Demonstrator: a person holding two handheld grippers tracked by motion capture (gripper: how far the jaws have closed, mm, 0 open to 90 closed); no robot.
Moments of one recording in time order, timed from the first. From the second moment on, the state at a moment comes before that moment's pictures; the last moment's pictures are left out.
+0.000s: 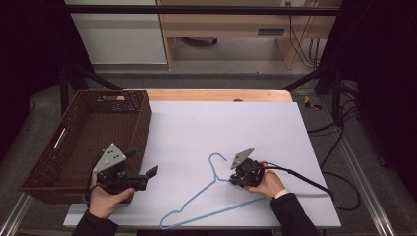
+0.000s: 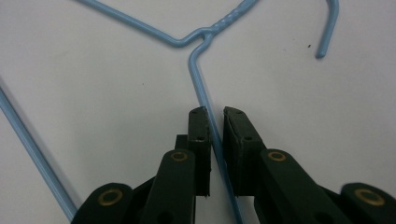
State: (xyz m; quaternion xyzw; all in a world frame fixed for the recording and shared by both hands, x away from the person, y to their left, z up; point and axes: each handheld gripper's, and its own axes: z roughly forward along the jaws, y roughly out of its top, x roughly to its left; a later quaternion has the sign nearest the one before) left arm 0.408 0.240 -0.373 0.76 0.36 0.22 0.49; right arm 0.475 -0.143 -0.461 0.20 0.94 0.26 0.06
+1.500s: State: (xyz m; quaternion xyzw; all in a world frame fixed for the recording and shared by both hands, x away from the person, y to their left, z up) left arm 0.407 0.217 -0.383 0.79 0.34 0.20 0.47; right arm 0.467 -0.143 -0.461 0.22 0.94 0.26 0.08
